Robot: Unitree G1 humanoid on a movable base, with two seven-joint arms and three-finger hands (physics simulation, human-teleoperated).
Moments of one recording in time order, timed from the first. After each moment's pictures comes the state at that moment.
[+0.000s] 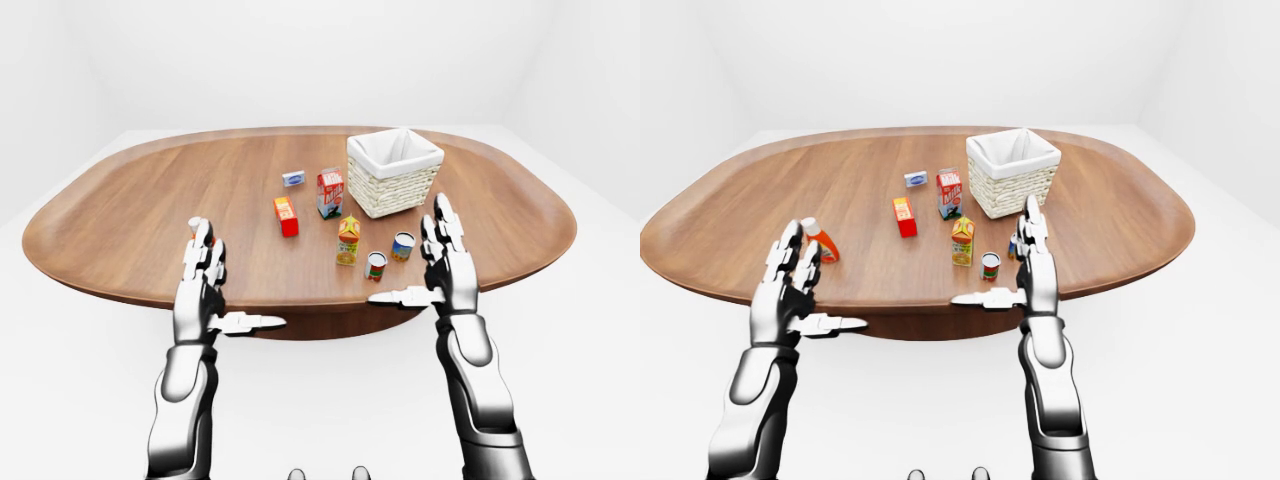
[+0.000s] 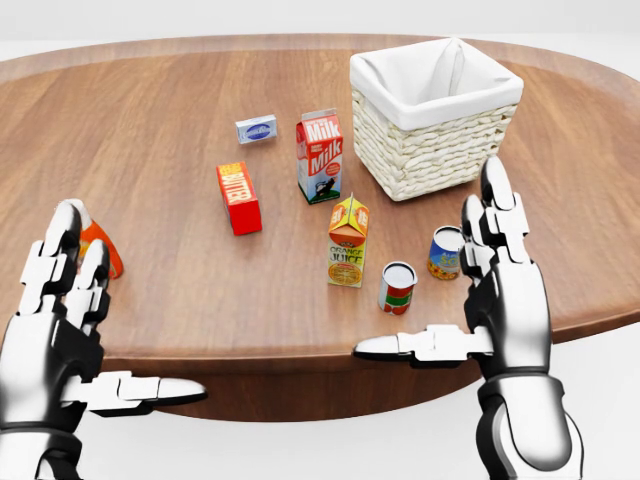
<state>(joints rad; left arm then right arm) 0.04 0.04 0.12 -0.32 -0.10 0.09 -0.09 -0.08 -0.01 -0.02 -0.27 0.00 0.09 -0.02</state>
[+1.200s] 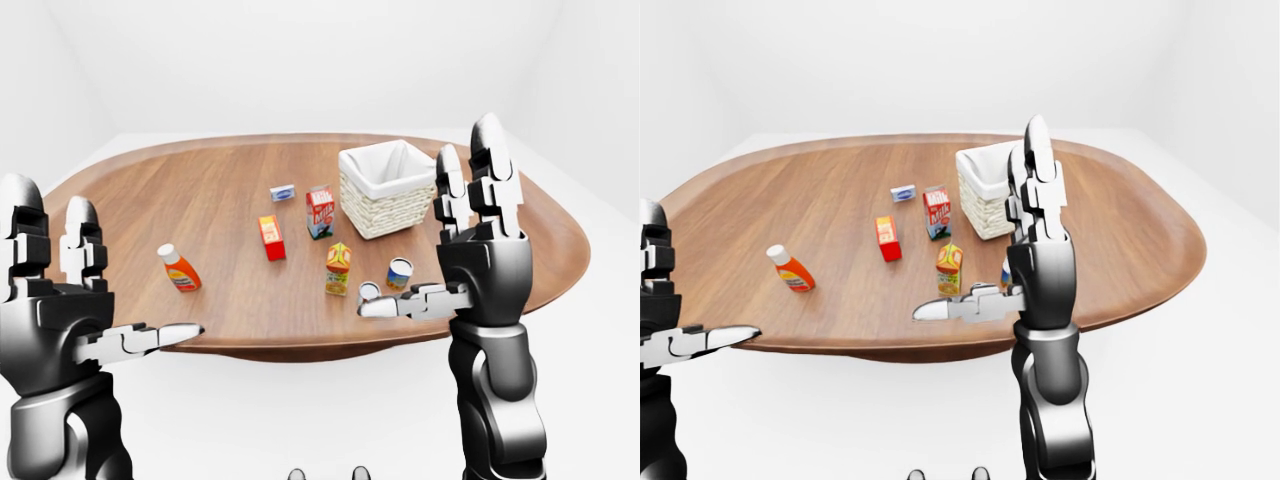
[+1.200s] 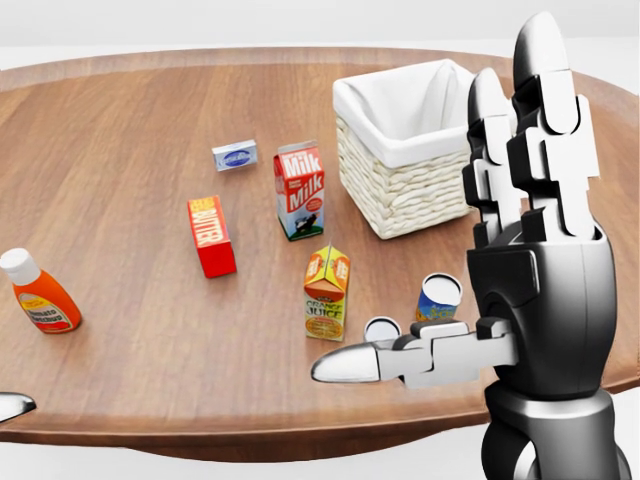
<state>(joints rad) 0.09 0.08 0.50 -0.72 -0.35 0.09 -0.18 -0.09 0.02 0.10 -0.72 -0.06 0.09 0.01</state>
